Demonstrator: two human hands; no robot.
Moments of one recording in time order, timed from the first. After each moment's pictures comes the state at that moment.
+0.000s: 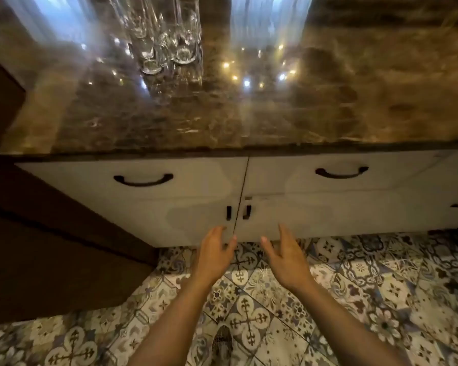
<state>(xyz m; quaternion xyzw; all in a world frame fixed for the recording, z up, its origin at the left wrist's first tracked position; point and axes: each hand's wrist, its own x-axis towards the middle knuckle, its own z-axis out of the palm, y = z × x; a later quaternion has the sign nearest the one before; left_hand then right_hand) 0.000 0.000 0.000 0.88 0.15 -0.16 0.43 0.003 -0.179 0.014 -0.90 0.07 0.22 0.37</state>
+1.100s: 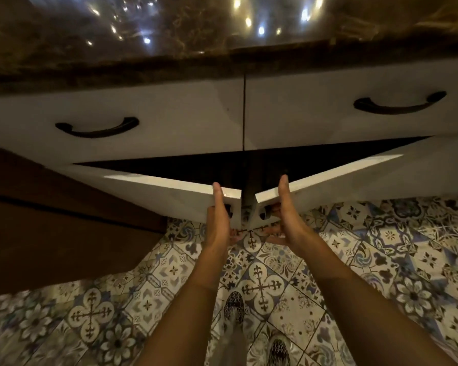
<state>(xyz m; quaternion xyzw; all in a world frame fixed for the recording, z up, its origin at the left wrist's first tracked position) 0.021 -0.041 -0.074 0.57 0.47 -0.14 0.66 0.042 -0.182 -0.089 -0.65 0.28 0.37 0.60</state>
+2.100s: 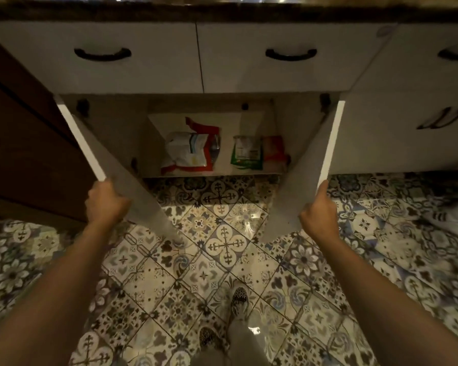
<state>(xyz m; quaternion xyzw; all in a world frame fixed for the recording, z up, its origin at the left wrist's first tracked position) -0.205 0.050 -0.019 0.91 0.37 -0.08 0.19 -0.172 -0.384 -0.038 -0.95 0.16 0.07 0.26</state>
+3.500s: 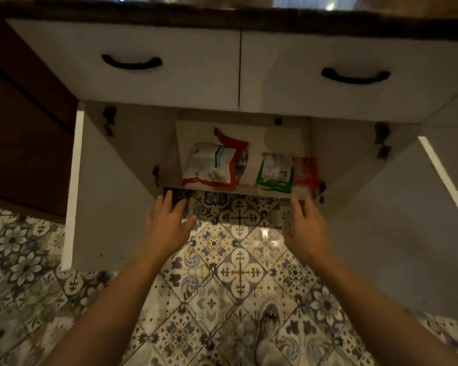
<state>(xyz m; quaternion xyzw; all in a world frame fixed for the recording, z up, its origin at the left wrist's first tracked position) -0.158 0.007 -0.101 0.96 0.19 -0.14 0.14 -0.079 -0.306 -0.103 -0.97 -0.10 0.17 0.12</state>
